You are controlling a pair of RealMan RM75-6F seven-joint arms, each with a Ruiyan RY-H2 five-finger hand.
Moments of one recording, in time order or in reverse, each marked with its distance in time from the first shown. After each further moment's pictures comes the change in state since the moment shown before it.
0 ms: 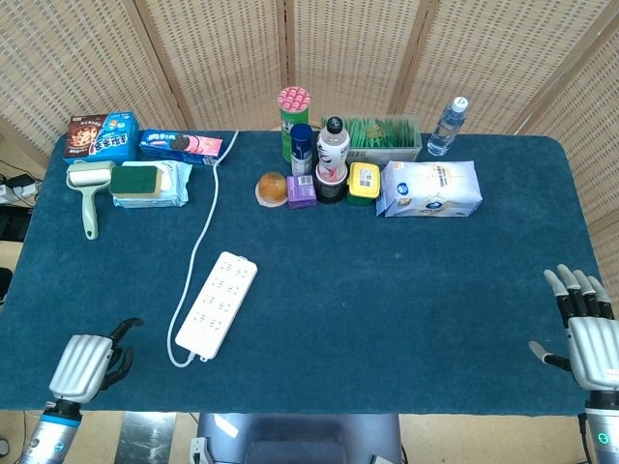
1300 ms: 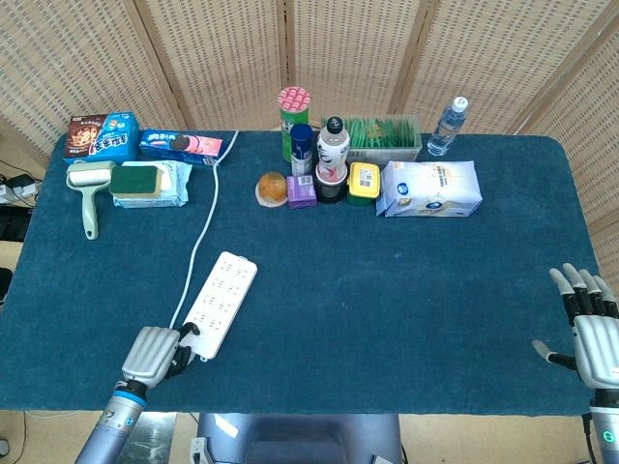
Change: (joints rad) left arm -0.141 -0.191 -0.052 -0.061 -0.252 -0.202 0.314; right arm 0.001 0.016 0.007 0.000 0.021 -0.014 0.038
